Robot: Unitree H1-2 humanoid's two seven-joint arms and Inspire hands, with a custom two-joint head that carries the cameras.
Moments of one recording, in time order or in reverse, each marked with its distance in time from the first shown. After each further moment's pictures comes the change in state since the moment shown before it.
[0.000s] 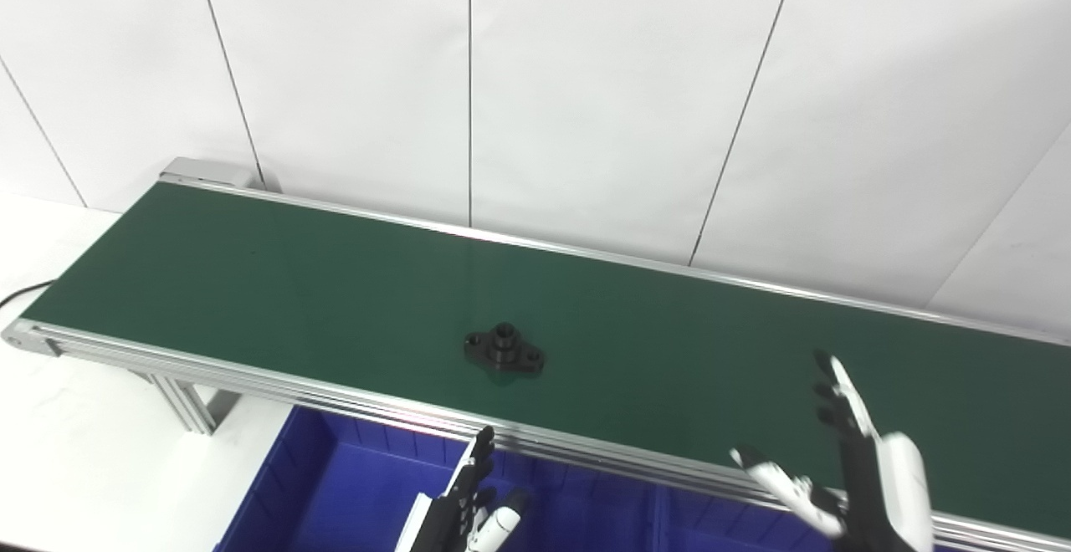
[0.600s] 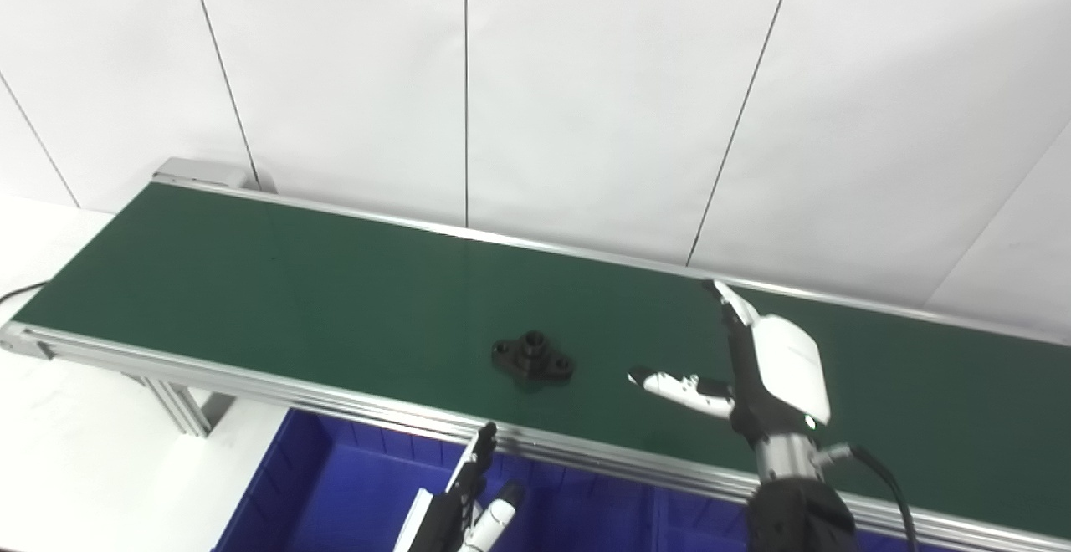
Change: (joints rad) left arm -0.001 0.002 -0.008 -0.038 0.011 0.030 -0.020; right arm -0.305 0.011 0.191 0.107 -0.345 0.351 0.175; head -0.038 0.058
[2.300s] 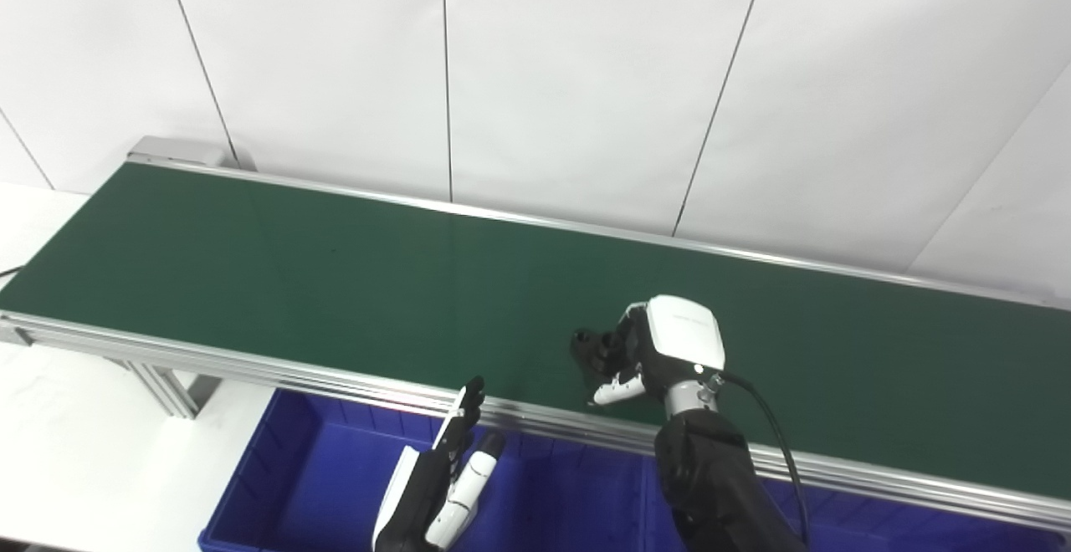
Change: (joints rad) left arm 0.032 -0.002 -0.017 -0.163 0.028 0.109 0.003; right arm -0.184 -0.016 0.237 0.454 -0.052 0.120 -0.111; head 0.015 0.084
